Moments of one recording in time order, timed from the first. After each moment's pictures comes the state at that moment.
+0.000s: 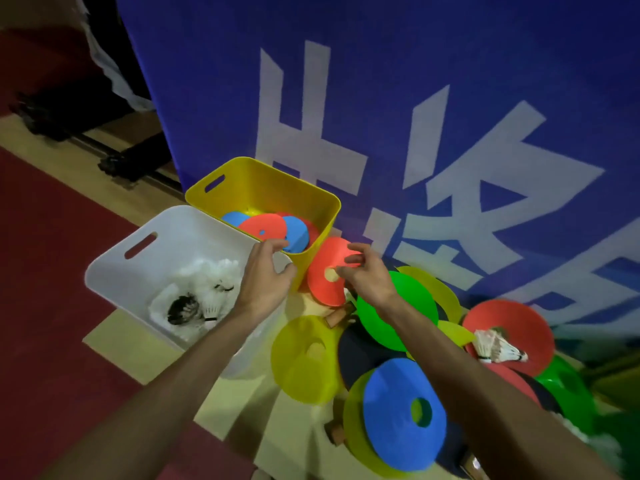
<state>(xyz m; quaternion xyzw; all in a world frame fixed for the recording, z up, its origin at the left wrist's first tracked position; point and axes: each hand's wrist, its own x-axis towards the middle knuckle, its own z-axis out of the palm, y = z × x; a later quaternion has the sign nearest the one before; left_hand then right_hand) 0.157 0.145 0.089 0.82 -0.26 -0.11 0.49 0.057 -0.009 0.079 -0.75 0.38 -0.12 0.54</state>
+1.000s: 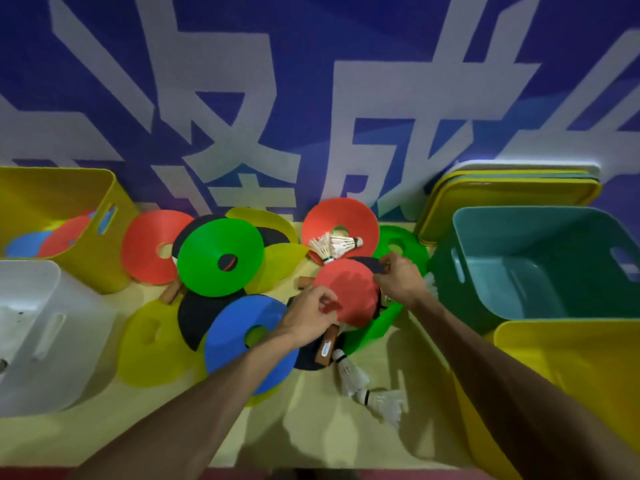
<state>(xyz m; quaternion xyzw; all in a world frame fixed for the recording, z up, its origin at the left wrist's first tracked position) -0.179 -0.029 0.000 0.73 -0.51 -0.39 0.23 -0.334 -0.152 0.012 -0.72 0.61 -0.02 0.33</state>
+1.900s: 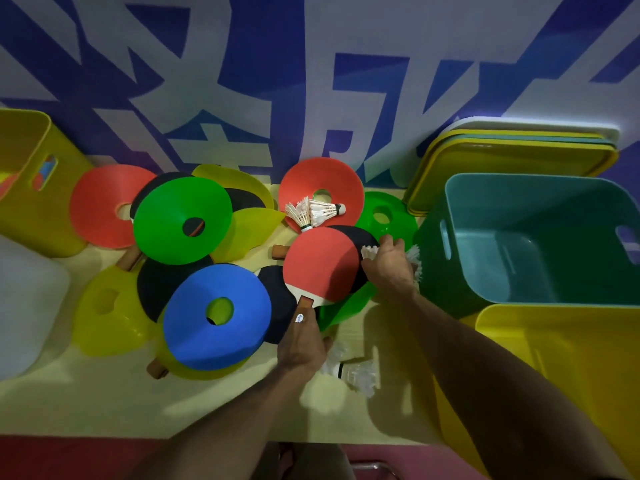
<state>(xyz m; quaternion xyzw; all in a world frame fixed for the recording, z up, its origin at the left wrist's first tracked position) -0.261 0.004 -0.080 0.83 -0.40 -0.38 0.12 -0.354 -0.162 -0.045 -0.69 0.67 0.03 0.29</state>
